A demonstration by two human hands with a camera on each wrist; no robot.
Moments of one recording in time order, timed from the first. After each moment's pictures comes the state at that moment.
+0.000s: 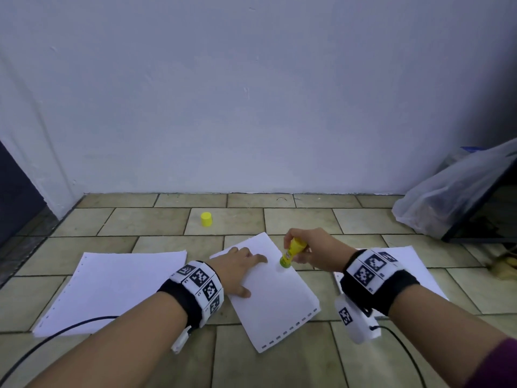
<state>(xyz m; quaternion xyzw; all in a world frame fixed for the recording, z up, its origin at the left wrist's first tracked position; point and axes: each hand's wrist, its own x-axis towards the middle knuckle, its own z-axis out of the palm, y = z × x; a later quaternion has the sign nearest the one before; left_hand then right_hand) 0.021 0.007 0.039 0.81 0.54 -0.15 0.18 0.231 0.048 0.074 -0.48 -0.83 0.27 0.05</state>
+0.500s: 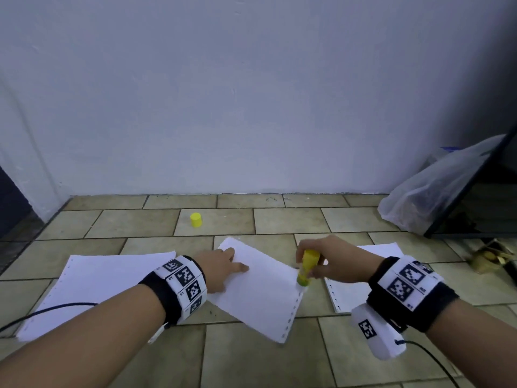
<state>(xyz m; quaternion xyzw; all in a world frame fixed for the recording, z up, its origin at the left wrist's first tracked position) 0.018 0.001 0.052 0.81 0.52 -0.26 0.09 0.273 0.016 0.099 -0.47 -0.85 0.25 -0.01</state>
